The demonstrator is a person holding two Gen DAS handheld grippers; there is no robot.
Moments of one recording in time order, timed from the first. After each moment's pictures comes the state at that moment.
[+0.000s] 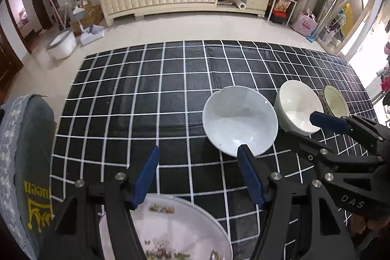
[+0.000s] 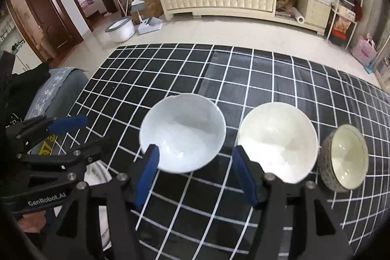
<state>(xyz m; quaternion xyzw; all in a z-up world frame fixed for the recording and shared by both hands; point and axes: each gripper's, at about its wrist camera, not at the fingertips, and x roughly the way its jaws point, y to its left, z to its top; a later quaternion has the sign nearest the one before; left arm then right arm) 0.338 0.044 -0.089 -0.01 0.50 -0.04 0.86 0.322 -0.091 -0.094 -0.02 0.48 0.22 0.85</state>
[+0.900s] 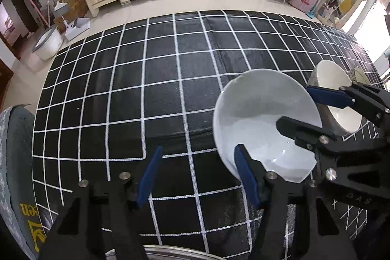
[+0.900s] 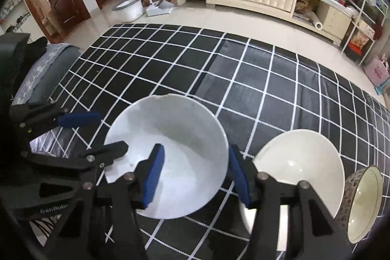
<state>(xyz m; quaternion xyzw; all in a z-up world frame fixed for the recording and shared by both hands) 0.393 0.042 -0.154 0.02 0.55 -0.06 0.83 0.367 -0.072 -0.135 -0.09 0.50 0.24 0.83</state>
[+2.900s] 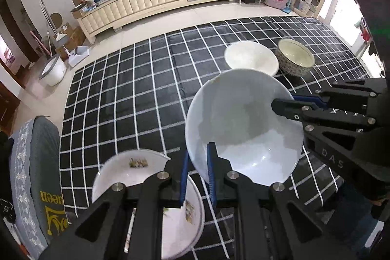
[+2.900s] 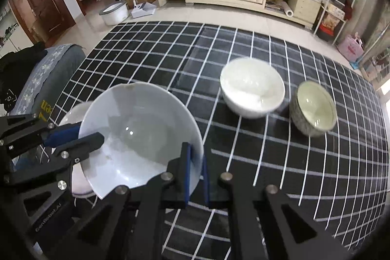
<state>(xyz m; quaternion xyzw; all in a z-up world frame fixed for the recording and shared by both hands) 0.232 -0.017 -0.065 0.08 0.50 -0.09 0.86 0.237 -0.126 -0.073 -0.07 0.51 0.18 0.84</state>
